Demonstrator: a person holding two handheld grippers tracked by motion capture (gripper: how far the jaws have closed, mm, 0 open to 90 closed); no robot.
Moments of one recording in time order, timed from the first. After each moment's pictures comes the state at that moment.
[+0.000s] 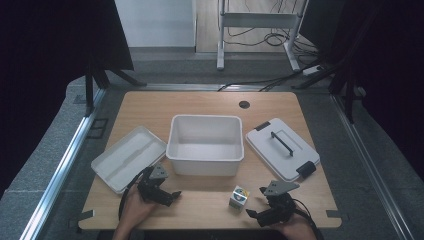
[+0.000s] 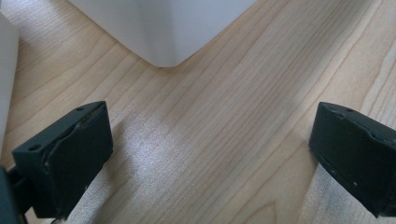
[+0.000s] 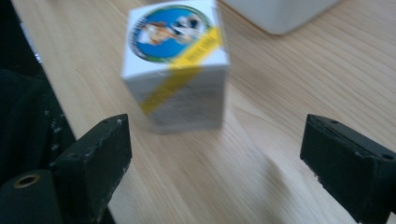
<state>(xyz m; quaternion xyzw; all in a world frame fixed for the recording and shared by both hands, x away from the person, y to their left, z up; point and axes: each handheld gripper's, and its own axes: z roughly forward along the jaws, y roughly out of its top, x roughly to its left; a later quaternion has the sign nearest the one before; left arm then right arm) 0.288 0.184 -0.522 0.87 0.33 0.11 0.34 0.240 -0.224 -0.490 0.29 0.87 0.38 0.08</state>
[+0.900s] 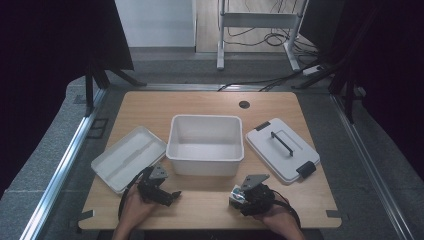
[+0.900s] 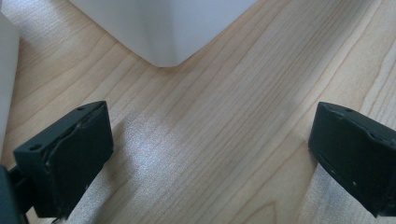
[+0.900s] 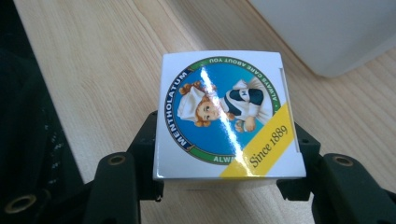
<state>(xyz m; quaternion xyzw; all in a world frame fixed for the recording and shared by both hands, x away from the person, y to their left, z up) 0.288 0.184 -0.522 0.87 0.34 0.11 0.34 0.259 -0.169 -0.476 0.24 0.92 0.31 0.08</state>
